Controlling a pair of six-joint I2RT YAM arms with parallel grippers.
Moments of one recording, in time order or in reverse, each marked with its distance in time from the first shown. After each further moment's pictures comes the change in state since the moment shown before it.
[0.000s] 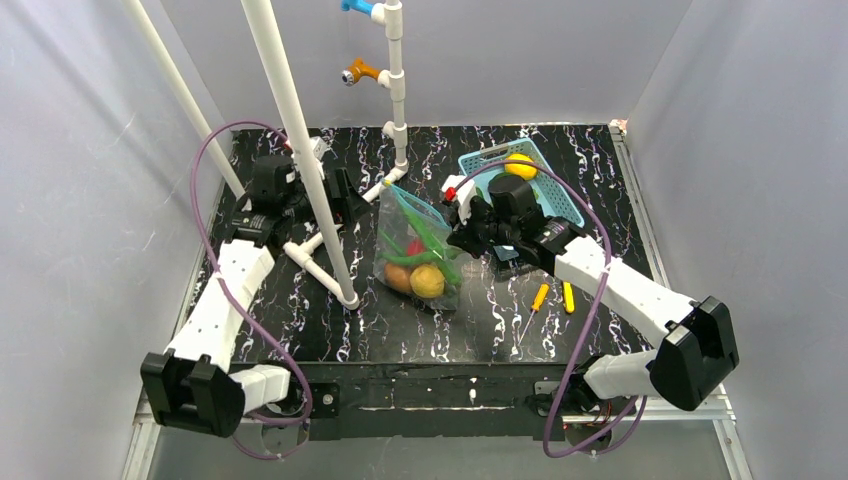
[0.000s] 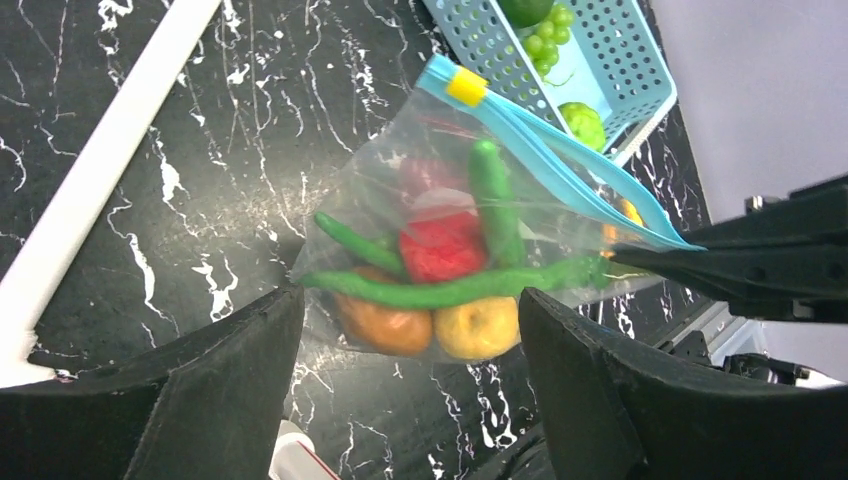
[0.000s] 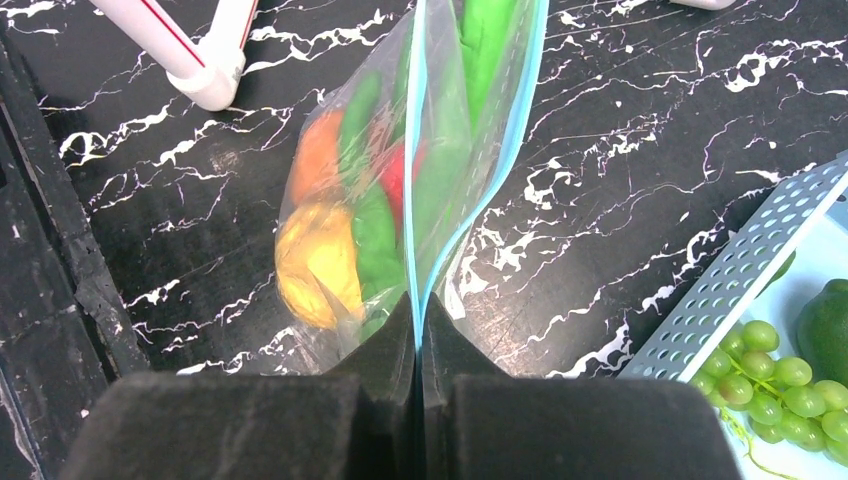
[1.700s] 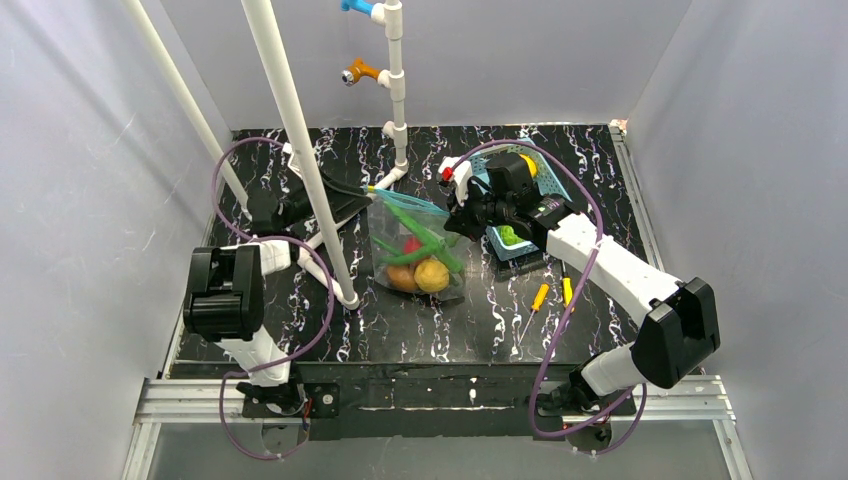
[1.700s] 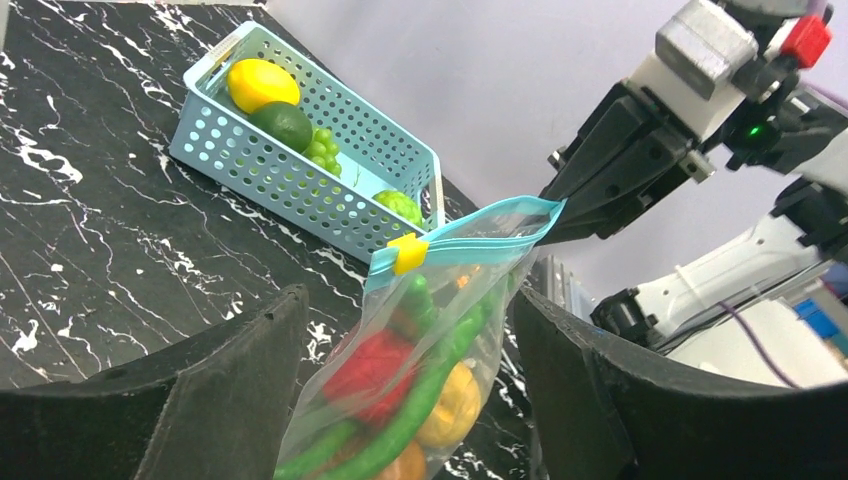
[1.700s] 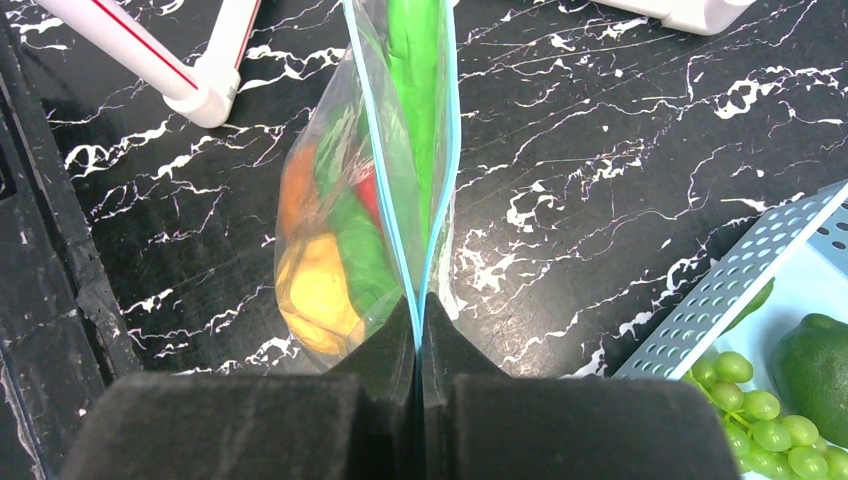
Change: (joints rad) left arm 0.219 0.521 -0.352 1.772 0.682 -0.692; right arm -0.070 0.124 0.163 -0.087 -0.089 -0.041
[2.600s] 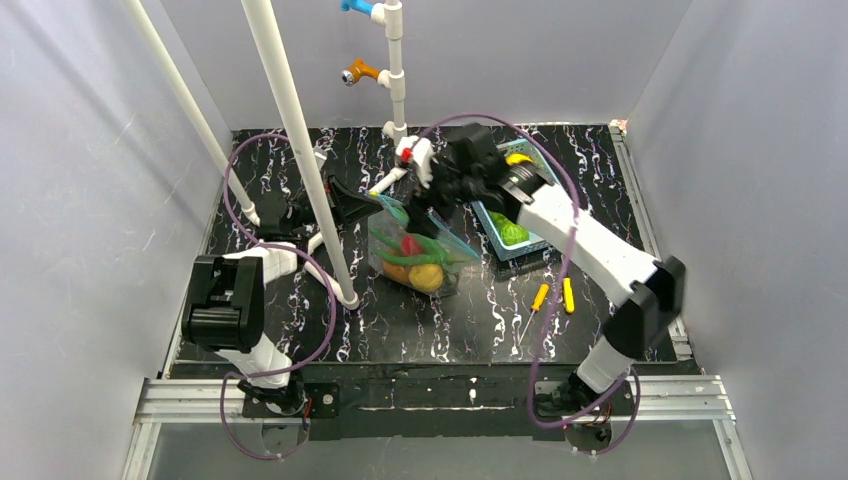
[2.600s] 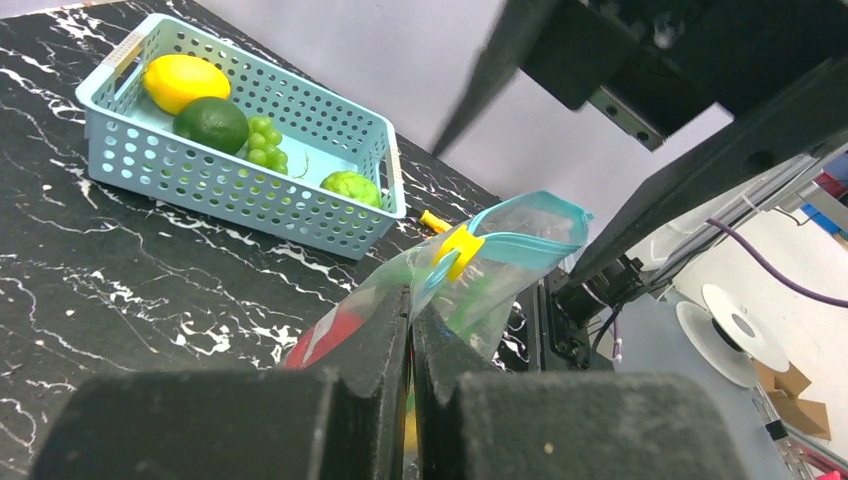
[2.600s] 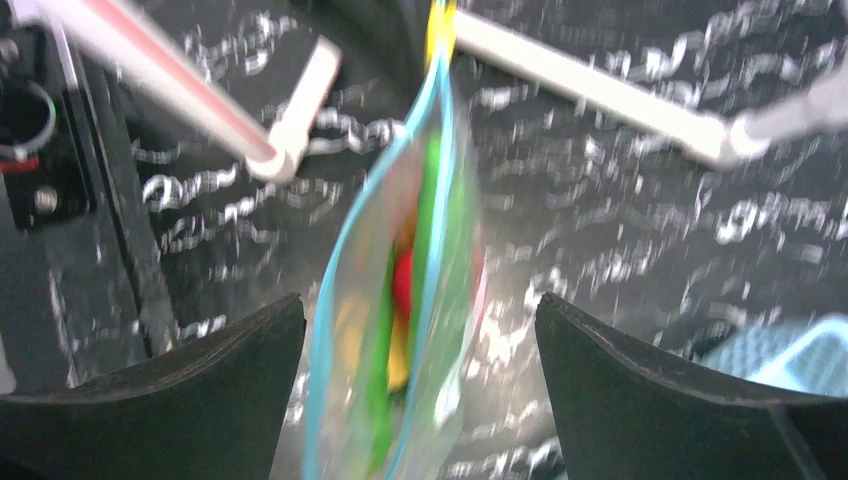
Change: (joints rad) left arm -0.096 -0.058 -0.021 0.030 0.059 0.104; right arm 0.115 0.124 0.330 -0.197 0.013 -0.027
